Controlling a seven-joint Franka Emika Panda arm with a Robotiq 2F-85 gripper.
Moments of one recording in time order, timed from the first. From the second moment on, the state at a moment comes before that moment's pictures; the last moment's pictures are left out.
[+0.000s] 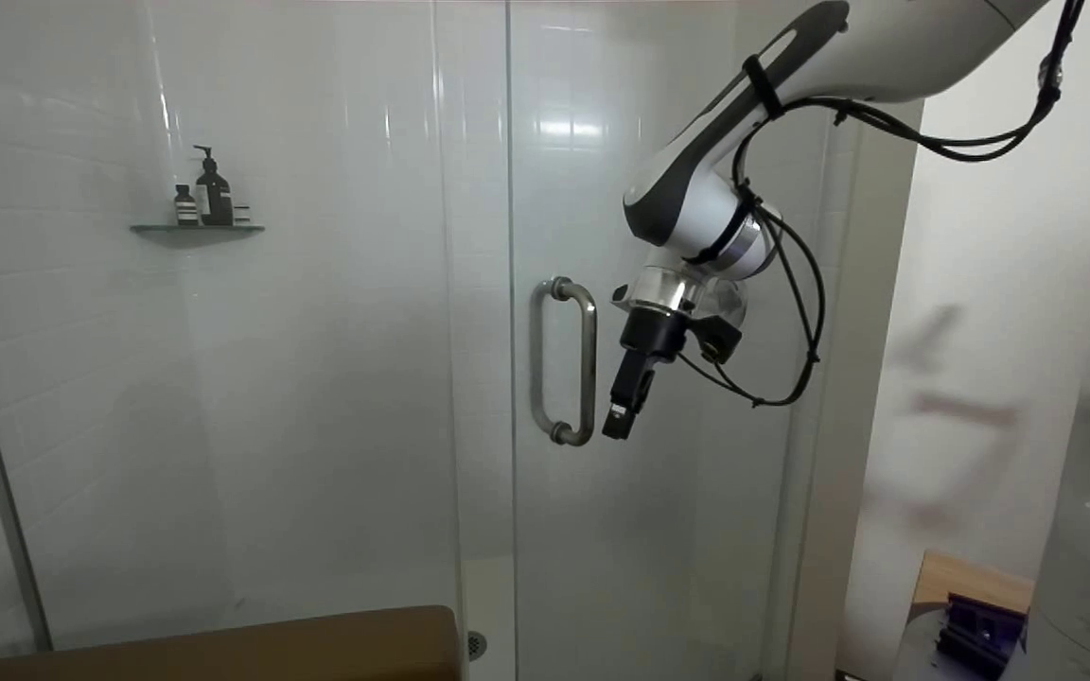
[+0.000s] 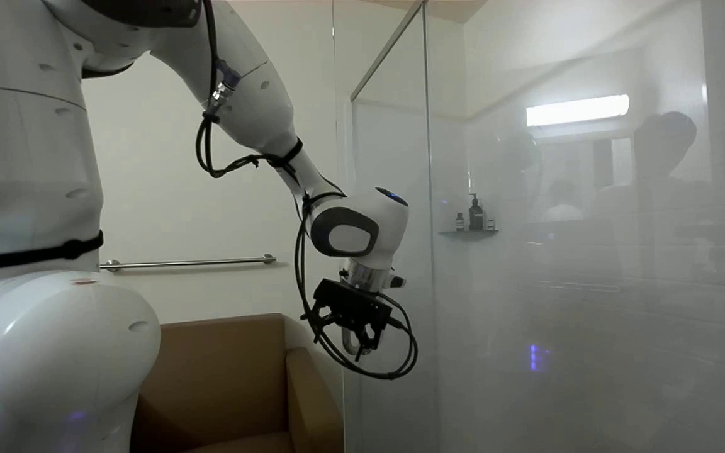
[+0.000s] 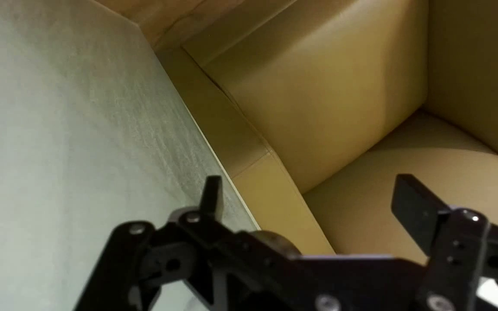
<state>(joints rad) -0.05 -0.15 -0.07 -2.54 0.65 2.29 -0.94</state>
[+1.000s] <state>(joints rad) -0.02 -0.46 -0.05 -2.43 0.21 1.99 -0.35</state>
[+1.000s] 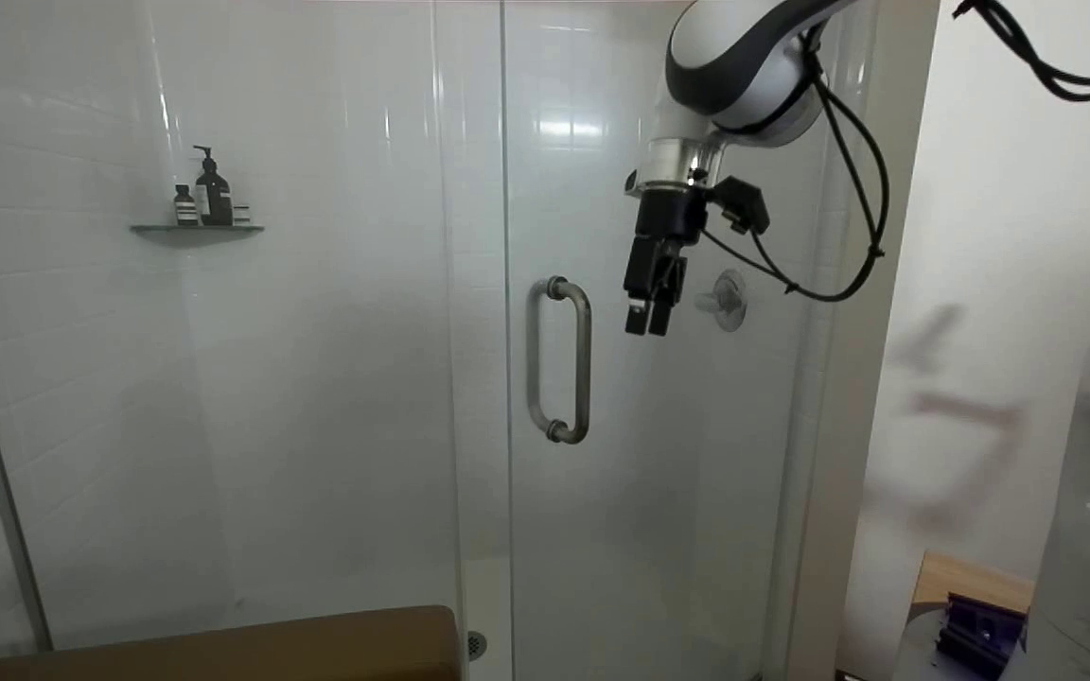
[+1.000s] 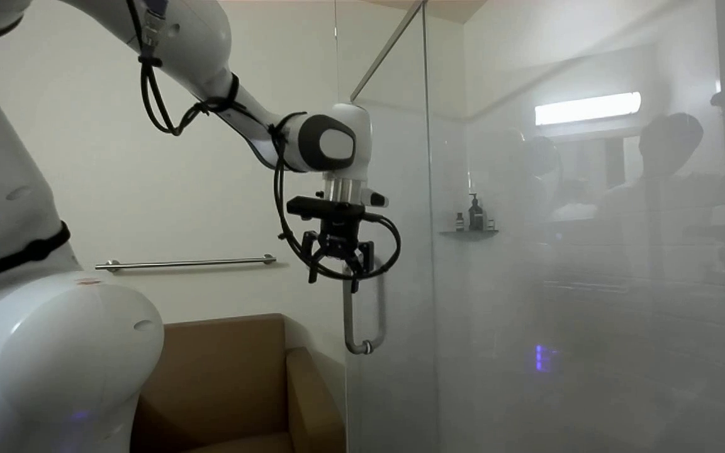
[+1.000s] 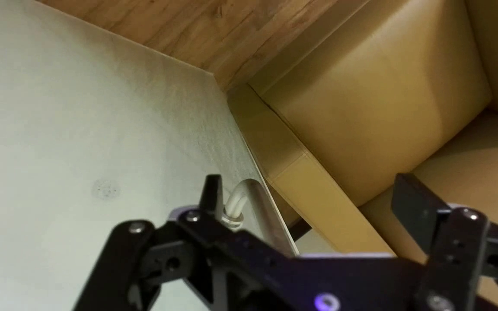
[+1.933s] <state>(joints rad) -0.02 -0.58 0.05 -2.27 0.09 1.61 -0.10</state>
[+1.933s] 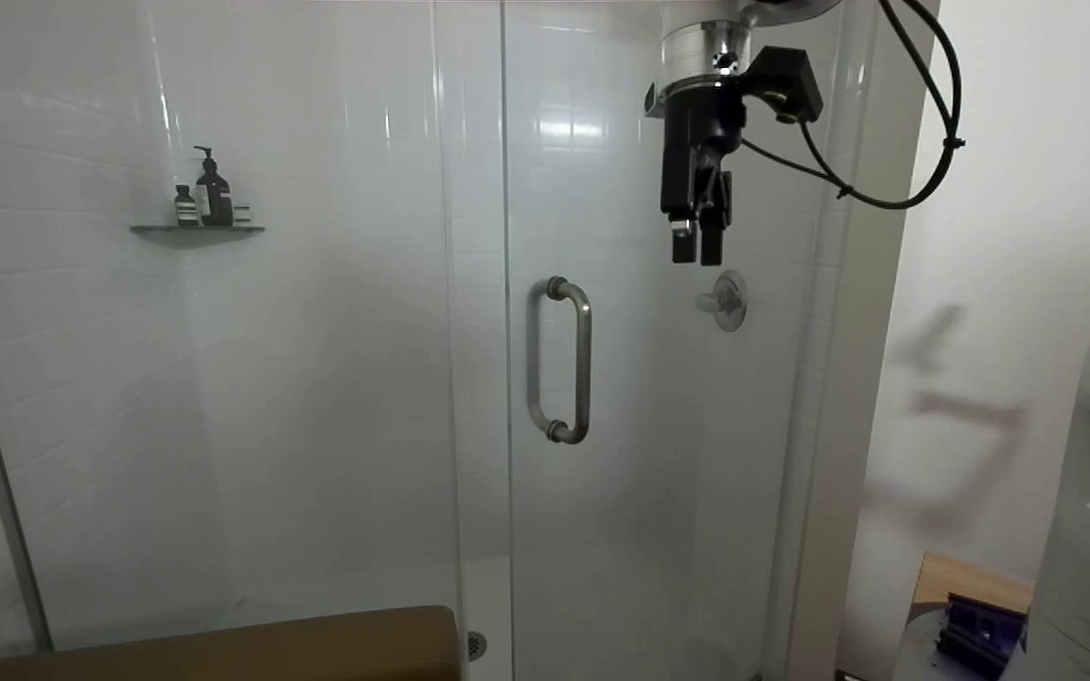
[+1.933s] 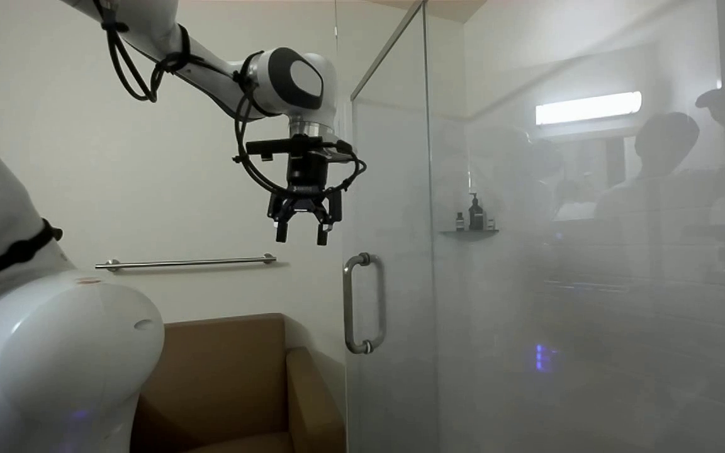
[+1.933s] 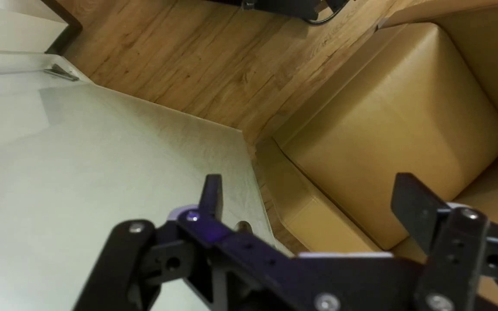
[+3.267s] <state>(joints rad) -0.02 -0.73 0.14 -2.27 0.01 1.60 0.18</state>
